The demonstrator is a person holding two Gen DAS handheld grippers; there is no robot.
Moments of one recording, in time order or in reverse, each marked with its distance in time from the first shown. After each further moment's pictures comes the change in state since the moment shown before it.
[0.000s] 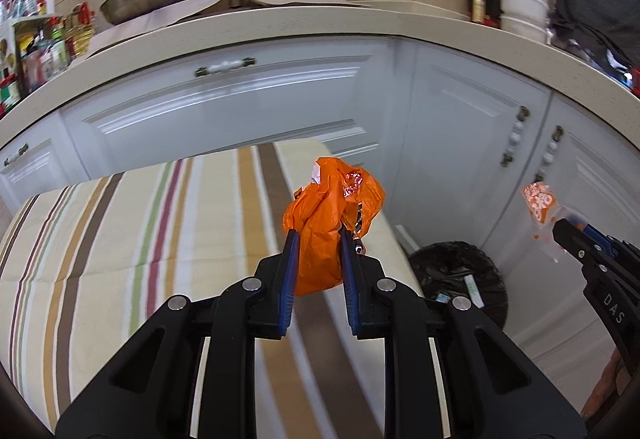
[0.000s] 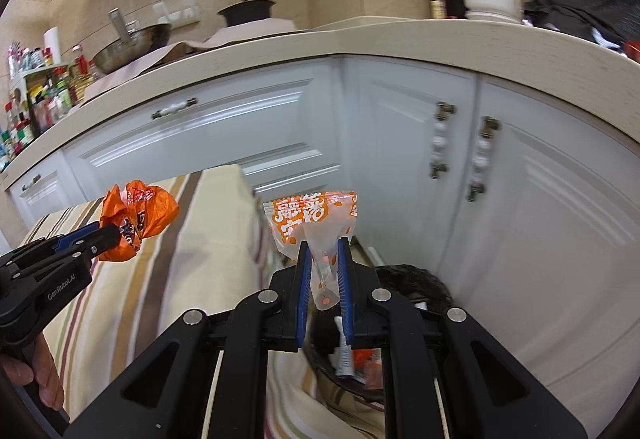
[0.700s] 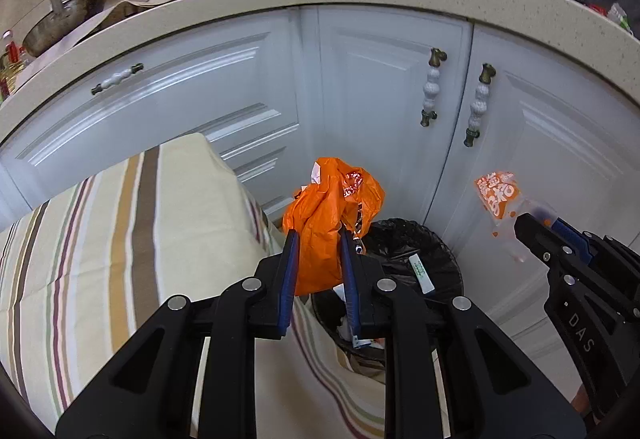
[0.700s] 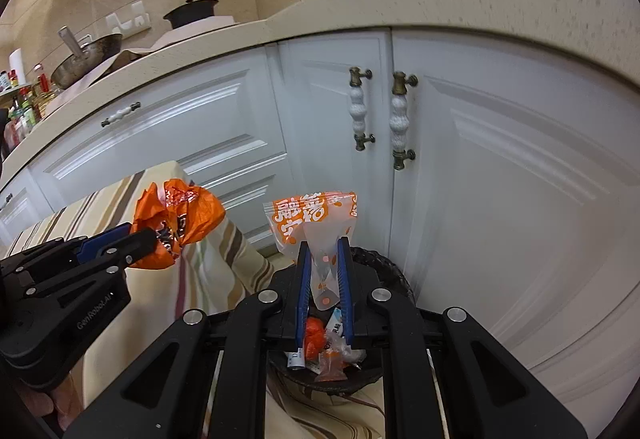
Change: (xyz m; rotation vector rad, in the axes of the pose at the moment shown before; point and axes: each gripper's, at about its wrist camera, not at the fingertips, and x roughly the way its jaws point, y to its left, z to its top) left arm 0.047 -0.123 -0.009 0.152 0.063 -0.120; right arm 0.016 -0.075 -0.023 0.090 0.027 -0.085
